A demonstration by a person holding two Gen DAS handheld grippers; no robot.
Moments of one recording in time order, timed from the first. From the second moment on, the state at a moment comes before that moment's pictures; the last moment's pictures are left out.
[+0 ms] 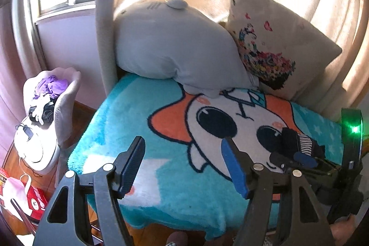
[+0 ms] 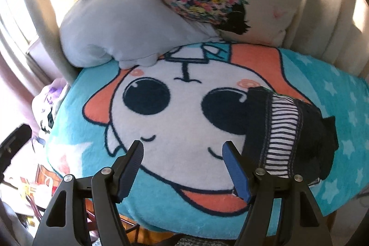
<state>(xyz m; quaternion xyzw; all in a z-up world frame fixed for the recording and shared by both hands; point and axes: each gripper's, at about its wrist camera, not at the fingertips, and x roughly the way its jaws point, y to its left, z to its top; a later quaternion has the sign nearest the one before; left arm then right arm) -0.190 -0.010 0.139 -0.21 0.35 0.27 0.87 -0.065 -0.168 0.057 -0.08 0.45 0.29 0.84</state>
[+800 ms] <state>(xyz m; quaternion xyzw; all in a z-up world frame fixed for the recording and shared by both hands) -0.220 -0.077 0.181 -0.21 0.26 0.41 0.85 -0.063 -0.187 0.065 -0.17 0.41 0.38 0.81</state>
